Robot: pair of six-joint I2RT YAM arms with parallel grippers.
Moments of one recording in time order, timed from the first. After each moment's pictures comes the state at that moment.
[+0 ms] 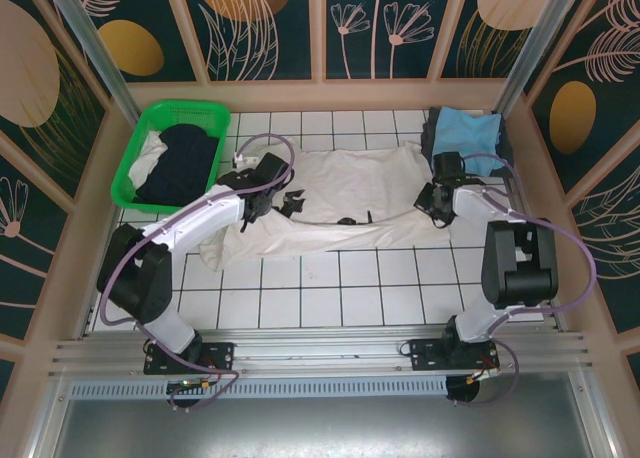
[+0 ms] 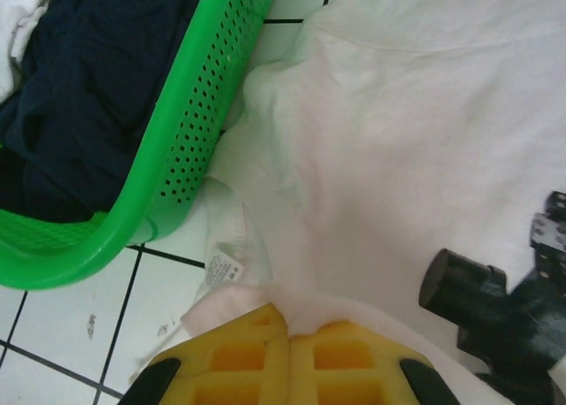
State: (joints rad) left arm -0.57 1.66 1.23 -0.75 -0.67 -0.61; right arm 0.09 1.64 1.00 -0.49 0.02 0.61
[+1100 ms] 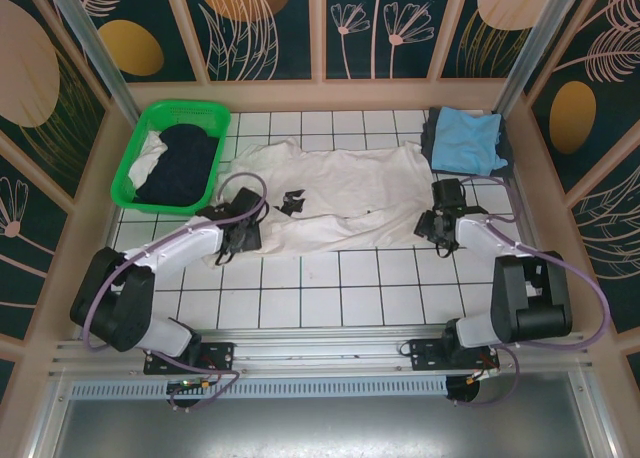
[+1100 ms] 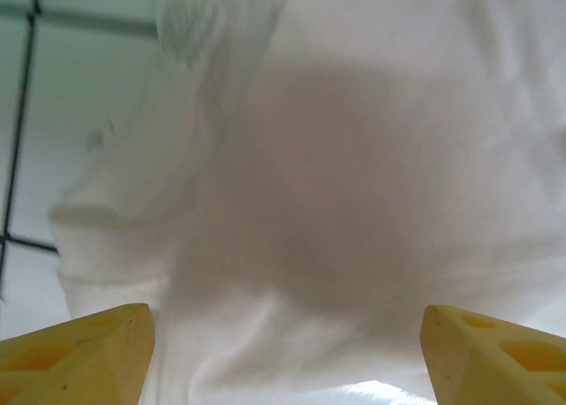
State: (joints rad) left arm -0.51 1.46 0.83 -0.68 -0.33 -0.66; right arm 0.12 1.42 0.74 -0.49 0.10 0.53
